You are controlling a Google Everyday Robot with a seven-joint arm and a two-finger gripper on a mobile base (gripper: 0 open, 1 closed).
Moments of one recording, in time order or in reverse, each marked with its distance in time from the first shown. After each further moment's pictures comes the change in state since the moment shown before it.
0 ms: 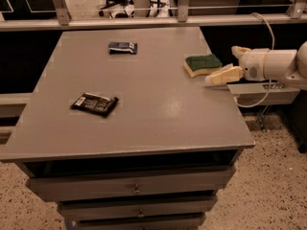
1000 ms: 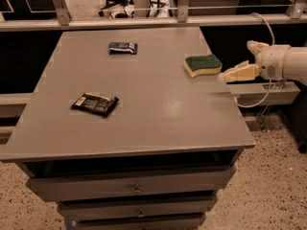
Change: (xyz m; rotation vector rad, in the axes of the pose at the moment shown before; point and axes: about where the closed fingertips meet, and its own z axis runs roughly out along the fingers) arm -0.016 -0.001 -0.048 0.050 -0.024 -0.036
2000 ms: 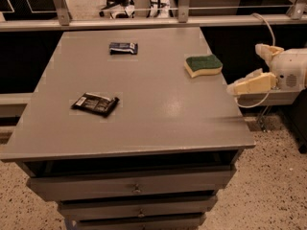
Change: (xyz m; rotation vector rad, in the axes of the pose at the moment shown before) arm -0.021 0.066 -0.060 -0.047 0.021 -0.022
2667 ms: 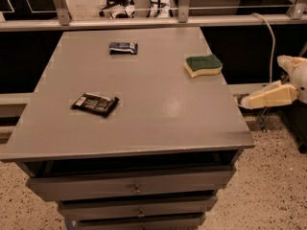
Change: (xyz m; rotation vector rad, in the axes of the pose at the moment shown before) arm 0.019 0.023 -0.054 0.105 0.156 0.048
